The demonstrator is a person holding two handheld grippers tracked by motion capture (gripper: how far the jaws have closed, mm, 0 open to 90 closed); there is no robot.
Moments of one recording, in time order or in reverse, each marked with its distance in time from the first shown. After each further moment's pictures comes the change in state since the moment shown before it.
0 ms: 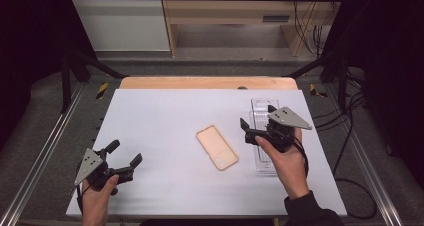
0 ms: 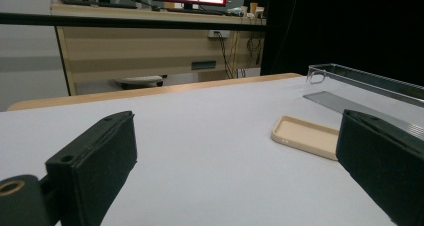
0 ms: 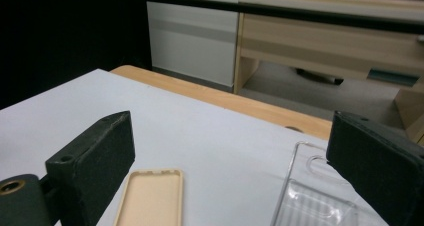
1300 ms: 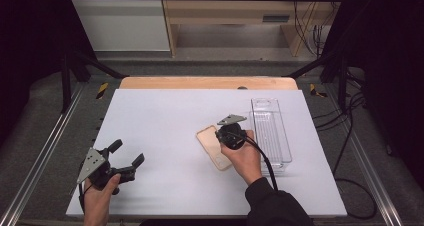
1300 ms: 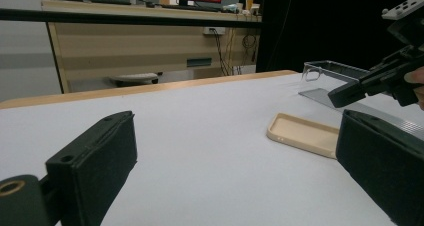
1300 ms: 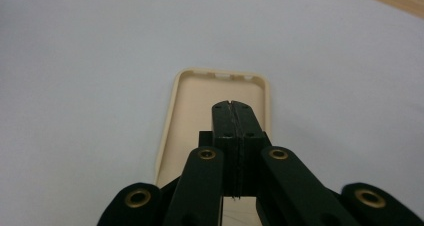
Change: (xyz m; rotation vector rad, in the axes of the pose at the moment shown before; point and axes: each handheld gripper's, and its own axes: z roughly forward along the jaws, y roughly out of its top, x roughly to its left) left arm -0.001 -0.001 0.005 0.010 -0.019 -0.003; right arm 0.060 -0.058 0.107 0.451 0.162 -0.086
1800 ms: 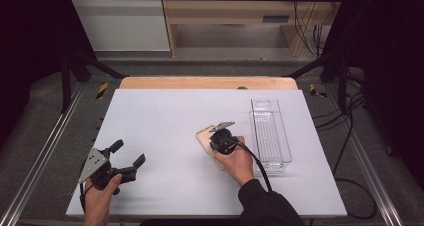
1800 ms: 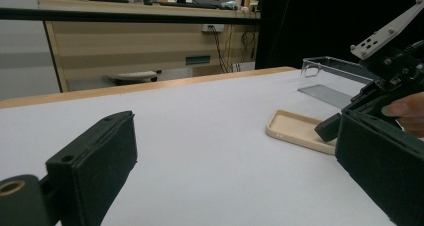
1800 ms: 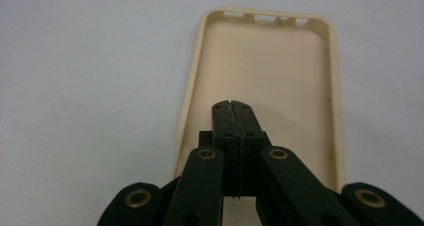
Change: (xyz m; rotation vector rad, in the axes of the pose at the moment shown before) left arm -0.001 -0.001 0.002 0.011 -0.005 0.010; right arm 0.013 -0.017 0.037 0.144 0.057 0.004
